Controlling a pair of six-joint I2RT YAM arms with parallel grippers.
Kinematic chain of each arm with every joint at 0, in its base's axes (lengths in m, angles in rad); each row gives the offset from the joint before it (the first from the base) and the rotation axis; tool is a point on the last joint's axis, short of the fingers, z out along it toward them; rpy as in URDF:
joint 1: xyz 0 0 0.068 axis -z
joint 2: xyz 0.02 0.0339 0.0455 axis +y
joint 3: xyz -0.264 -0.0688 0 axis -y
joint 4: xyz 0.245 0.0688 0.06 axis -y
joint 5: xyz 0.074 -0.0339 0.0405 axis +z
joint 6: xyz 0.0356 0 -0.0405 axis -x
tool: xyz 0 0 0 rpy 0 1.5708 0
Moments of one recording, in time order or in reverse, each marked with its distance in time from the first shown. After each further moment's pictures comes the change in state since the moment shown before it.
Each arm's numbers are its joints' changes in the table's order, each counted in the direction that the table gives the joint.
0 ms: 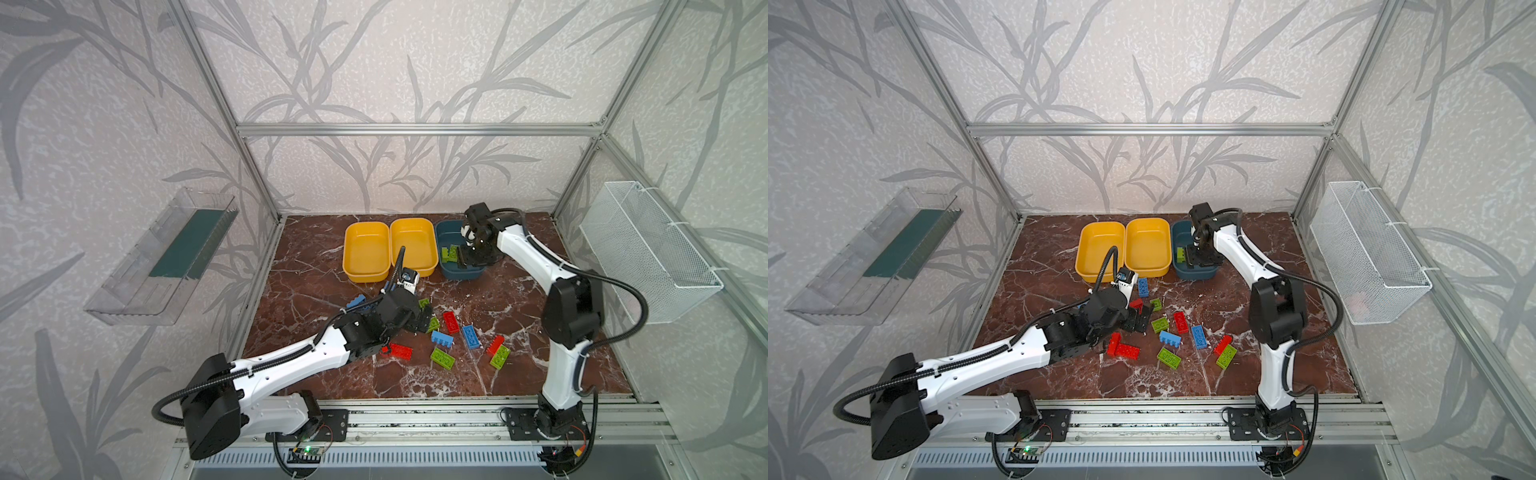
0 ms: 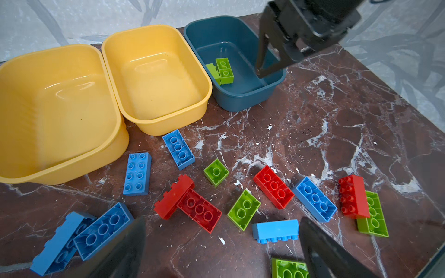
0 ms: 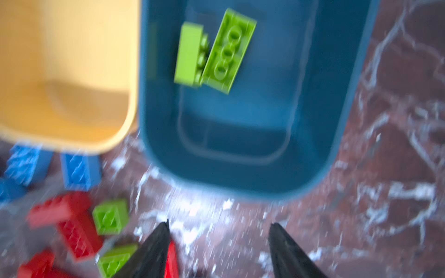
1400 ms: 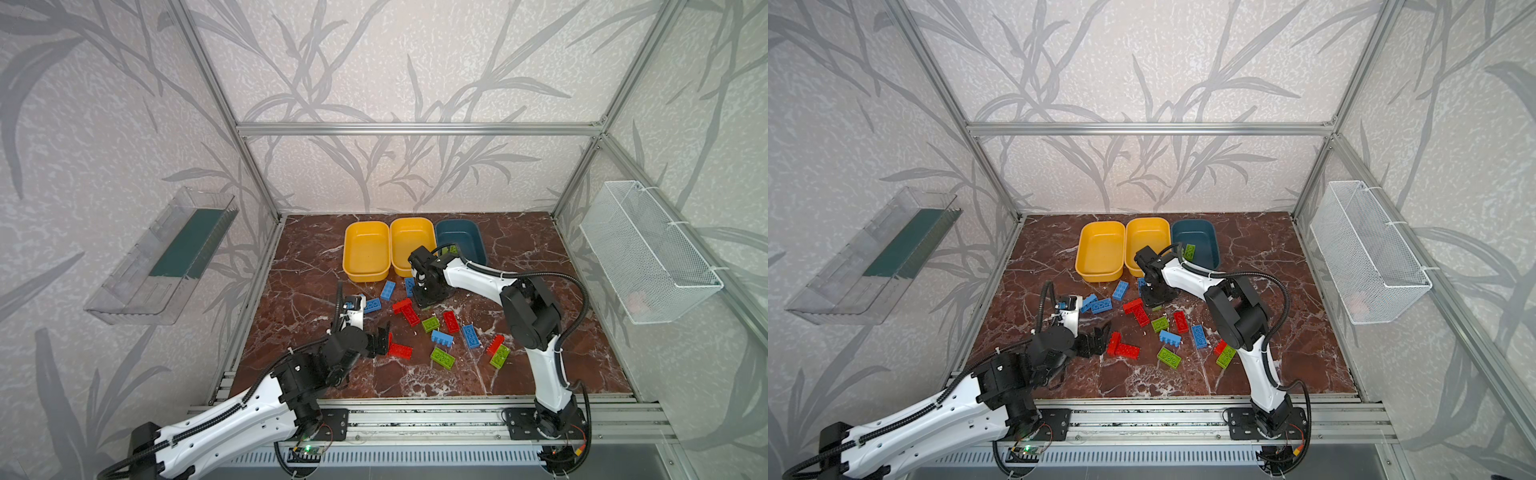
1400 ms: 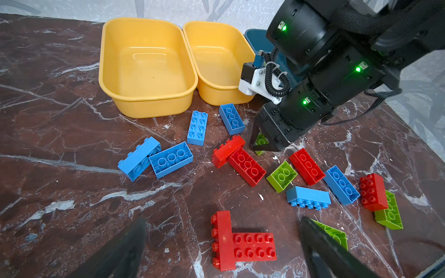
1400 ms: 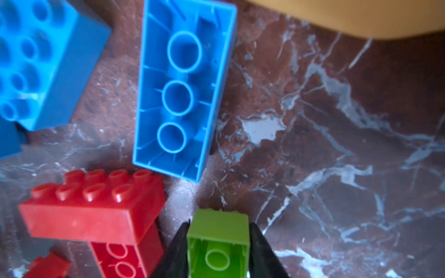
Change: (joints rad) left arm 0.014 -0.519 -0.325 -0.162 0.168 0.168; right arm -0.311 0.311 0.039 0.157 0.029 -0.125
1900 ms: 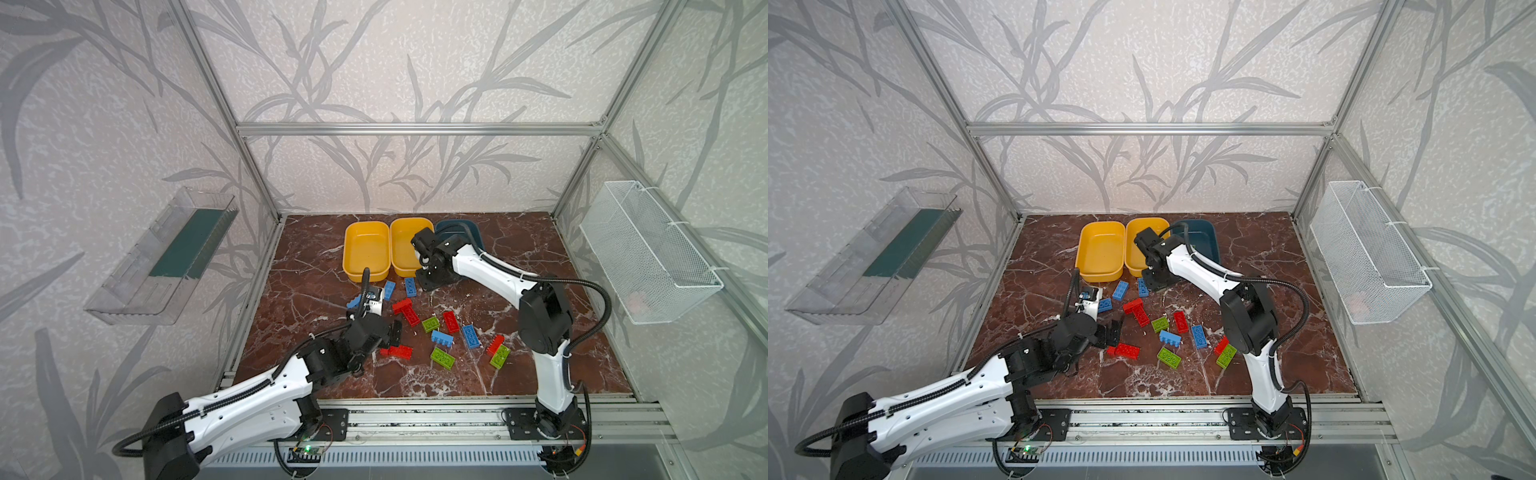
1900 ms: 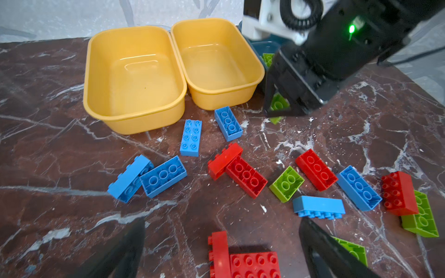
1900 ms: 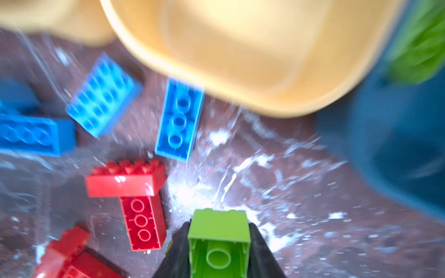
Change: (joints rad) left arm -0.012 0.288 0.143 0.106 -0.009 -0.106; right arm 0.055 -0.097 0.203 -0.168 -0.146 0.086
